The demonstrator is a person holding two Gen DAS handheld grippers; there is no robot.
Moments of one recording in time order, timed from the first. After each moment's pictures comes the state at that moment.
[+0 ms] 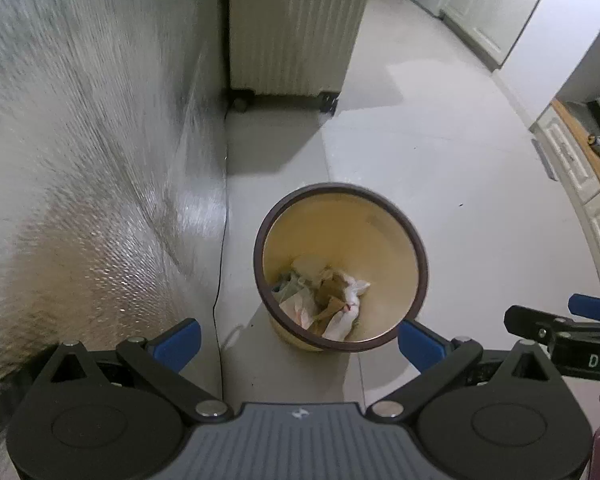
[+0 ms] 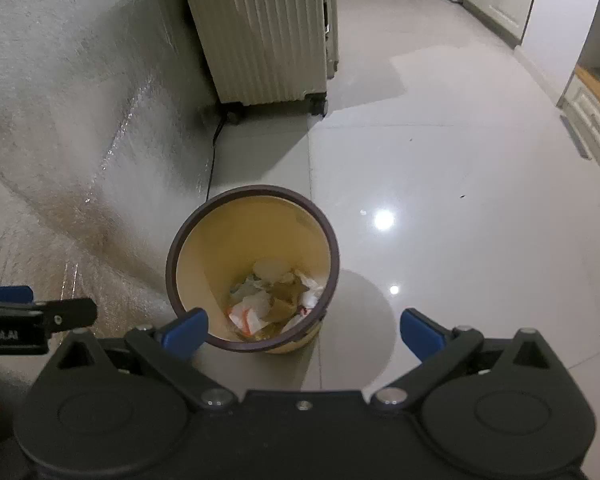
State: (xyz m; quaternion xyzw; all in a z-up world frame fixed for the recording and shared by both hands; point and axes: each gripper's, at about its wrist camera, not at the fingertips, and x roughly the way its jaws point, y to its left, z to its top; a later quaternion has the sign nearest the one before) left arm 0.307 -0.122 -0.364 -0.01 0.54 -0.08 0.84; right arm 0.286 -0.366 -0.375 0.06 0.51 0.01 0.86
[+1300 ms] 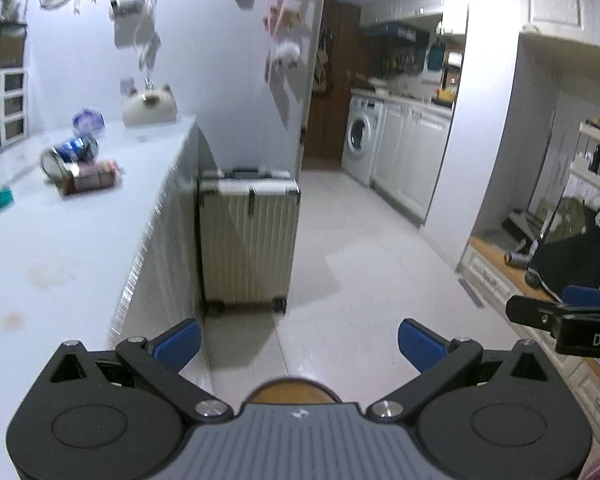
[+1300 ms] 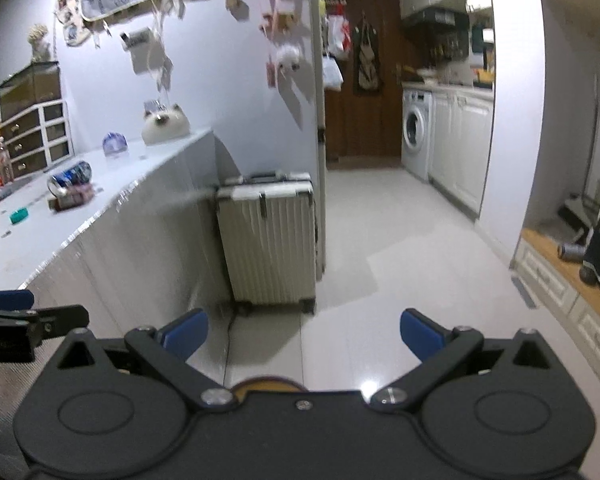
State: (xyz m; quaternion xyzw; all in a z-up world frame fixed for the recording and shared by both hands) left arm 0.169 -0.116 -0.103 -0.01 0.27 -0.14 0.95; right arm 0.134 -0.369 -0.104 0.04 0.24 -0.01 0.97
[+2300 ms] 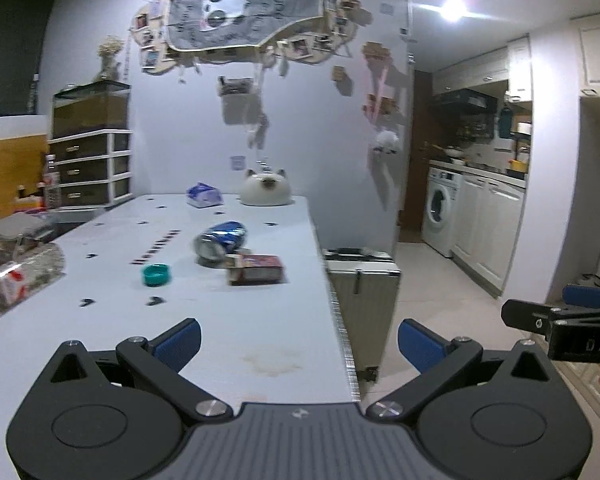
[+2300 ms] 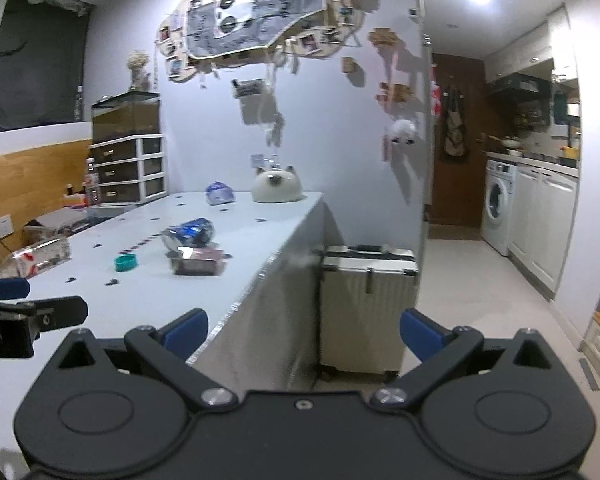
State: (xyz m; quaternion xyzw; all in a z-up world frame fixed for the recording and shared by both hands) left arm 0.125 0.015 -0.022 -0.01 0.18 -0.01 0.98; right arm 0.152 -0.226 -0.029 0.00 0.16 0.11 0.98
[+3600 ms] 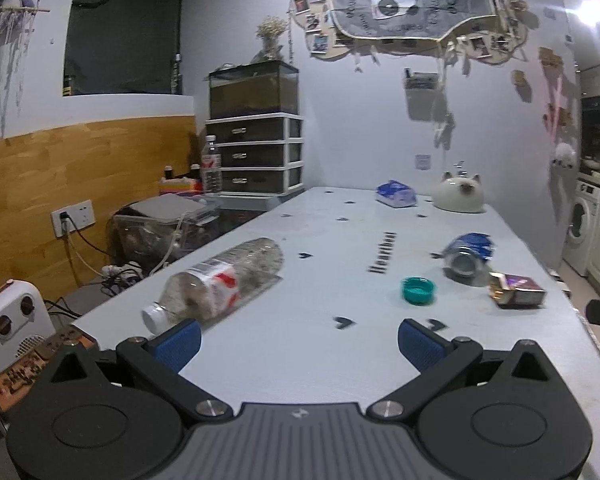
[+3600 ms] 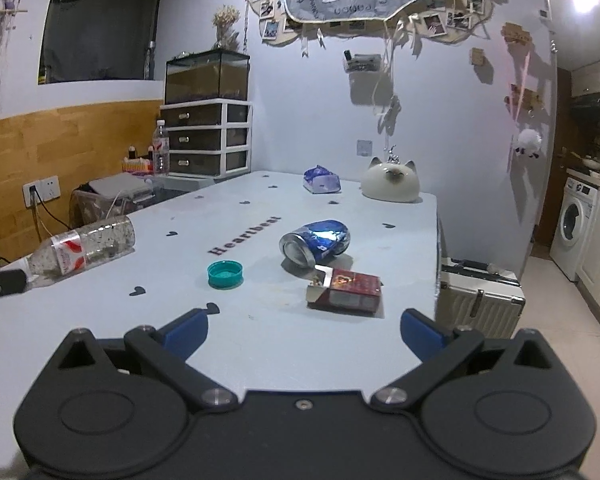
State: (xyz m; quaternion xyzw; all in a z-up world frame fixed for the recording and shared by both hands) left arm 0.162 0.251 -0.015 -0.02 0.19 0.19 0.96; right arm 0.260 -0.015 -0.025 -0.05 0.18 0.20 0.96
